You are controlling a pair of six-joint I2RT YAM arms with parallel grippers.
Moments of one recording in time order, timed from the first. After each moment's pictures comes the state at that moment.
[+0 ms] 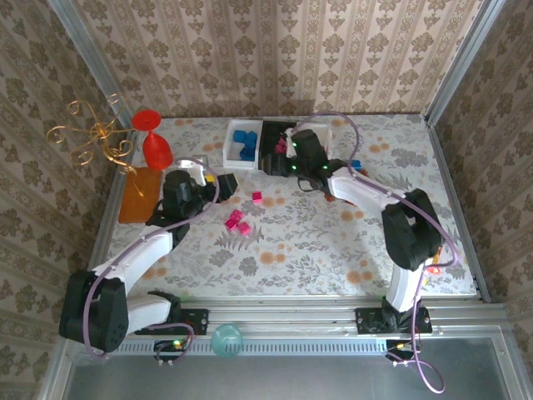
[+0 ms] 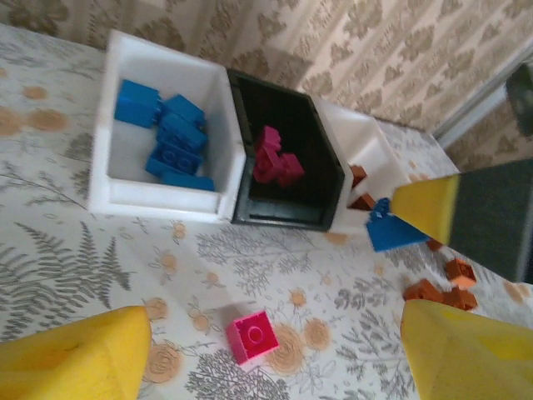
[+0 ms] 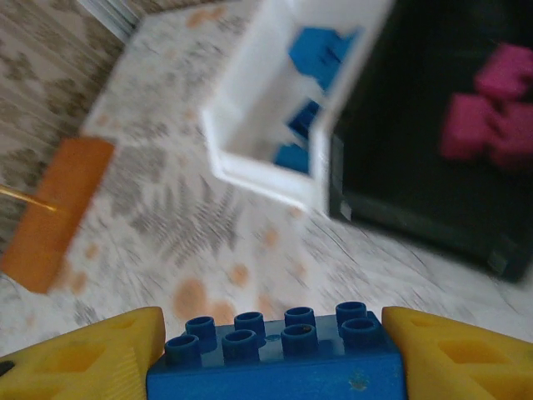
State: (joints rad) left arm -0.34 1.17 0.61 0.24 0.26 -0.45; right arm 0.53 1.87 1.40 -0.08 -0.15 0.47
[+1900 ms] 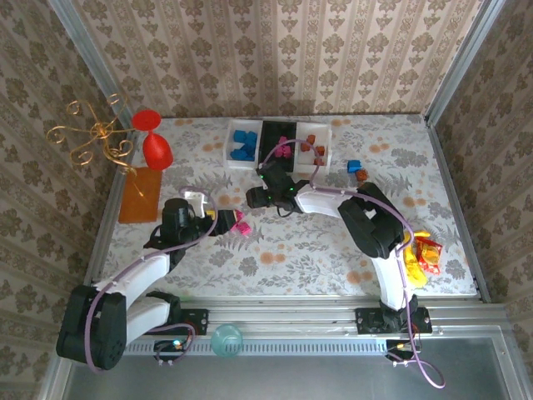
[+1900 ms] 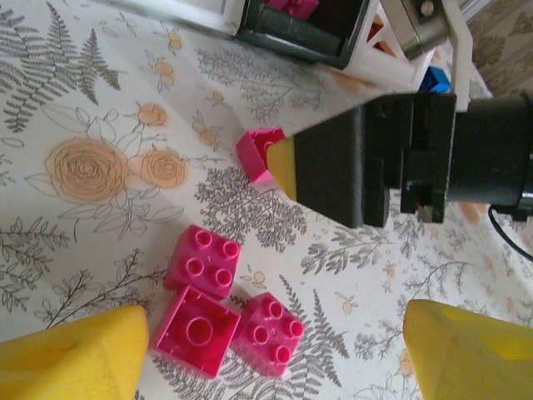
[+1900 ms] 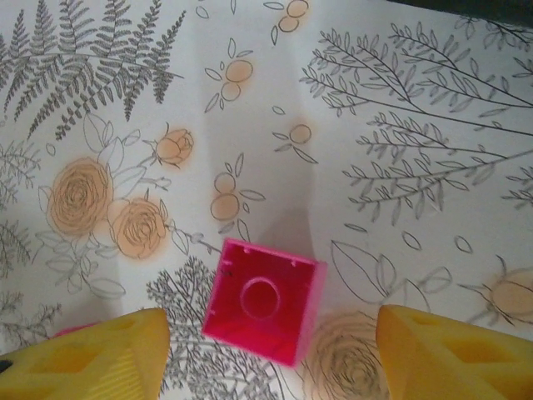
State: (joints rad) left arm -0.31 1.07 0.35 0.18 0.43 -0.40; right arm 0.70 2.10 1.38 -0.11 0.01 0.44
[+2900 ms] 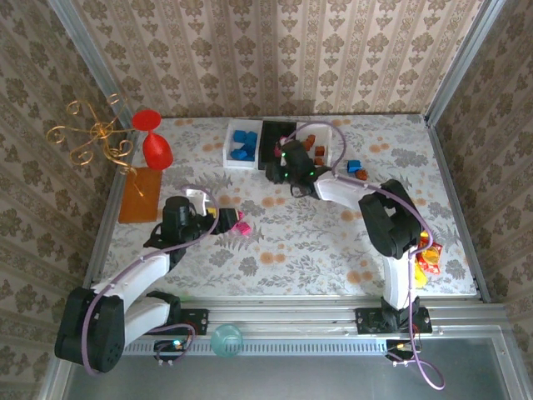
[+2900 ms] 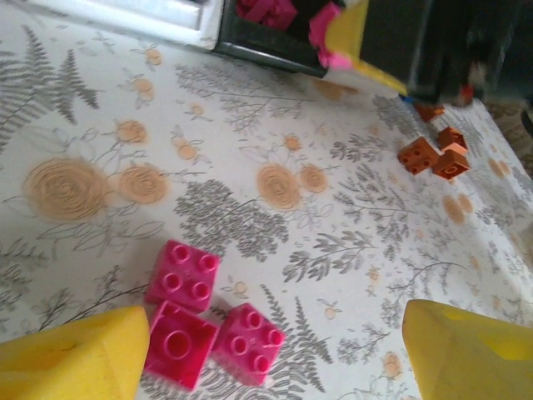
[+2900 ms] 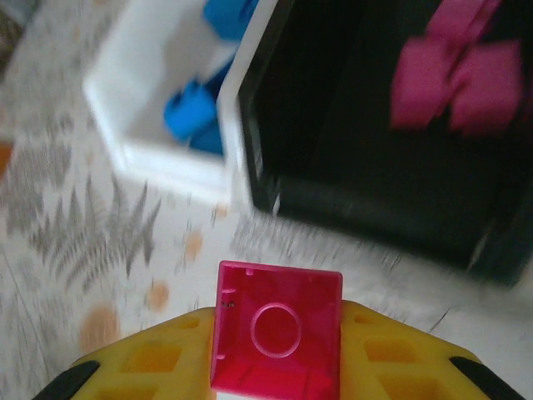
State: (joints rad) left arm -0.34 1.06 0.39 0.17 0.43 -0.40; right arm 0.53 1.99 1.38 -0.02 -0.03 0.50
